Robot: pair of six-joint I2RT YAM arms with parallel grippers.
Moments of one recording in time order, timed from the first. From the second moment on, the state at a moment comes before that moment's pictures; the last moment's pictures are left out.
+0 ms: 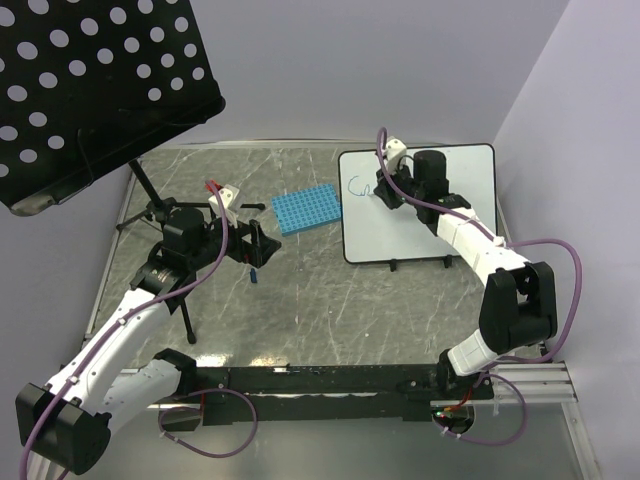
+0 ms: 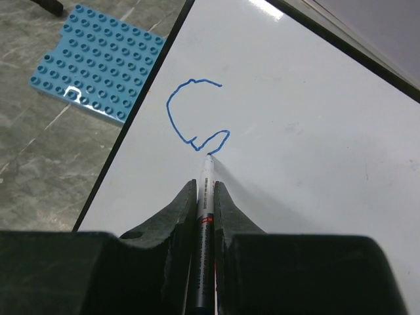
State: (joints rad) left arm -0.40 0.91 0.78 -0.16 0.35 -0.20; right arm 0.22 1.53 1.14 -0.09 -0.35 -0.31
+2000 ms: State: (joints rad) left arm -0.40 0.91 0.78 -0.16 0.35 -0.20; right arm 0.17 1.53 1.16 -0.11 -0.38 -0.26
